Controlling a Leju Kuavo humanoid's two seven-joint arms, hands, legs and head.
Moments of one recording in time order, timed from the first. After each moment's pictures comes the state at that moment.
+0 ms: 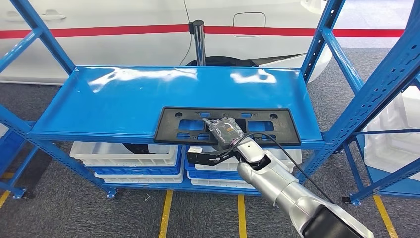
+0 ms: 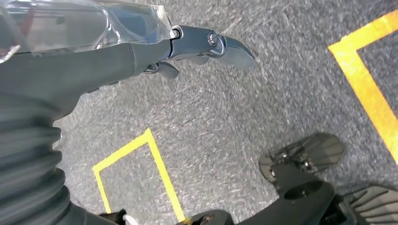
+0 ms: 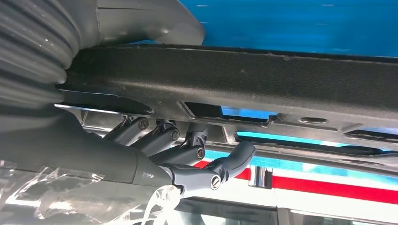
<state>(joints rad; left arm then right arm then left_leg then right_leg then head) -0.19 0.05 -1.15 -0.30 0.73 0.33 -0.04 -1.12 0.24 1.15 -0.79 0.80 -0.06 0.06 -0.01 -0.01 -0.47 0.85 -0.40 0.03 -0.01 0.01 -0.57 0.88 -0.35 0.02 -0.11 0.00</state>
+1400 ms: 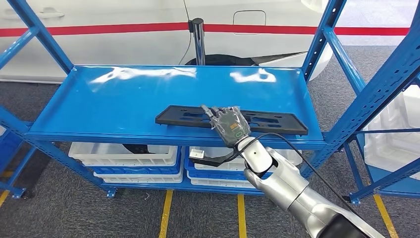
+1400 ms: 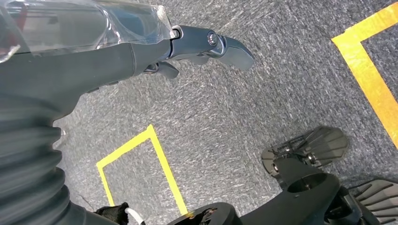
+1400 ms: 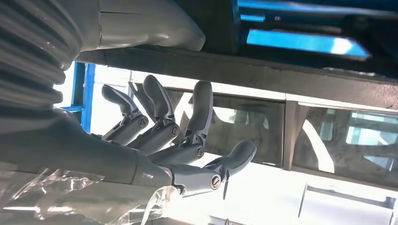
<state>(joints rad) -0.18 0.05 -1.13 -0.30 0.72 0.31 -0.04 -1.11 0.13 1.15 -1.10 1.17 -0.22 0.15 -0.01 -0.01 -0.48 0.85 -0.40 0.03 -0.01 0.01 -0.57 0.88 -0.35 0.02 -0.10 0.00</state>
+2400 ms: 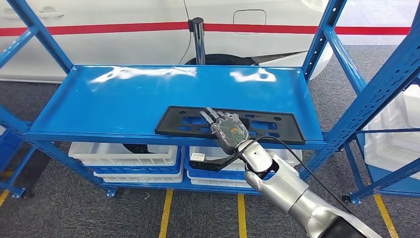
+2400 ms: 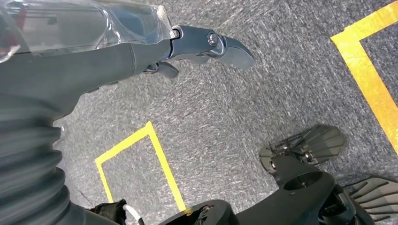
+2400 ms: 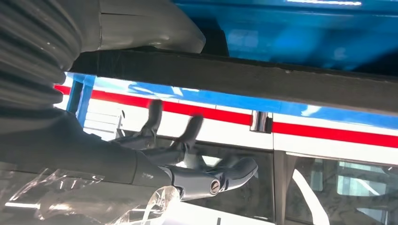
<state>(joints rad) -0.18 0.05 -1.11 -0.30 0.71 0.30 -0.04 -1.09 0.12 1.15 -1.09 0.99 -0.09 0.11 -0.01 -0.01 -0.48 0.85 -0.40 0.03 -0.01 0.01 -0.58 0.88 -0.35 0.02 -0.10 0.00</state>
